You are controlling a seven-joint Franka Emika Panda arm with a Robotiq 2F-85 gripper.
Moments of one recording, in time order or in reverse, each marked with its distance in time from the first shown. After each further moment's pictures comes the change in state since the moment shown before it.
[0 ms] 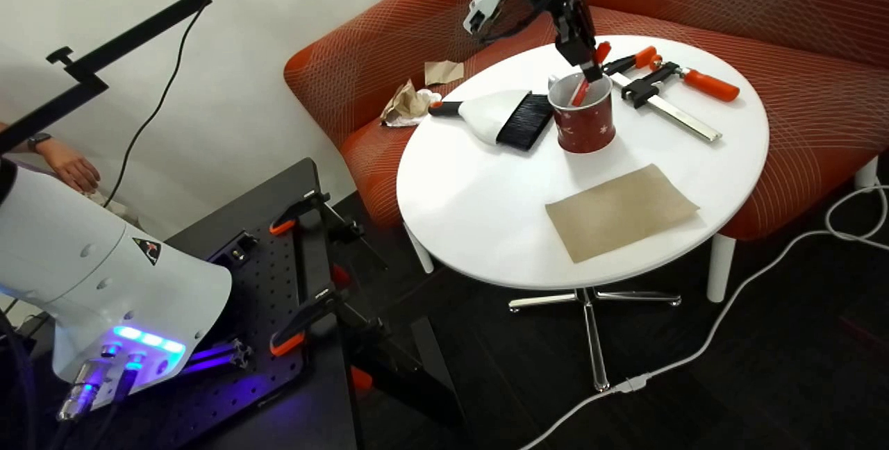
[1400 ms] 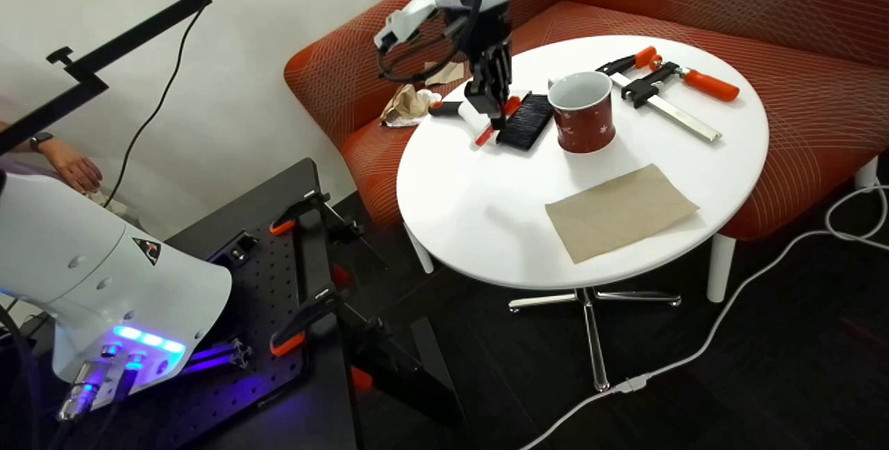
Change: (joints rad) arm -0.241 -0.279 0.232 -0.367 0.148 -0.119 -0.181
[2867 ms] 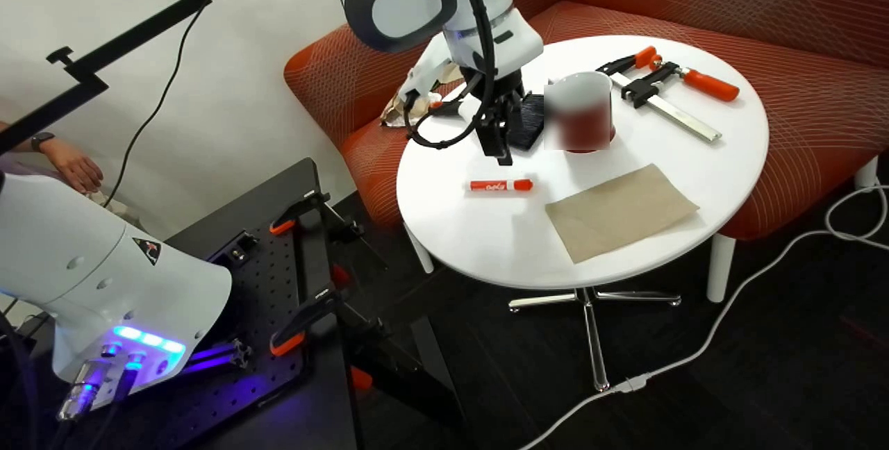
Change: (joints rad) arm -0.023 0.151 0.042 0.008 0.170 0.222 -0.135
